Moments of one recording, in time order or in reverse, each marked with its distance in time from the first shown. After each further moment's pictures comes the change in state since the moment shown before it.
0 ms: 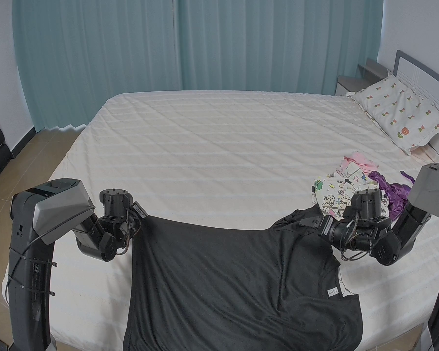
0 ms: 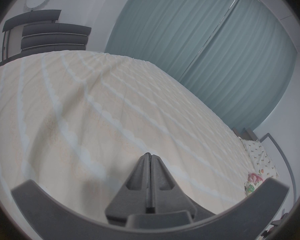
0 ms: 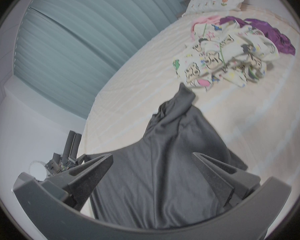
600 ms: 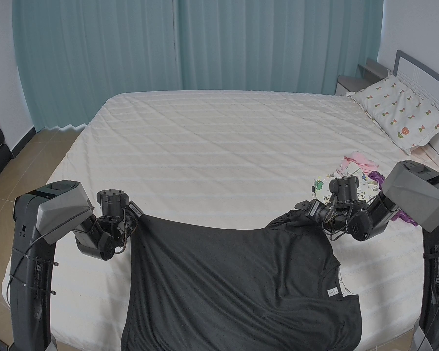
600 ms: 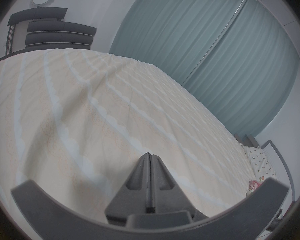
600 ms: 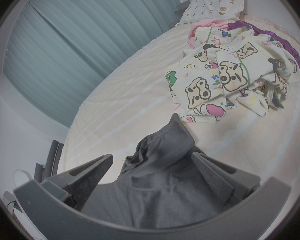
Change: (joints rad) left arm 0.036 0.043 -0.044 -0.016 0.001 -0.023; right arm -0.030 0.243 -0.461 0.231 -0.141 -0.028
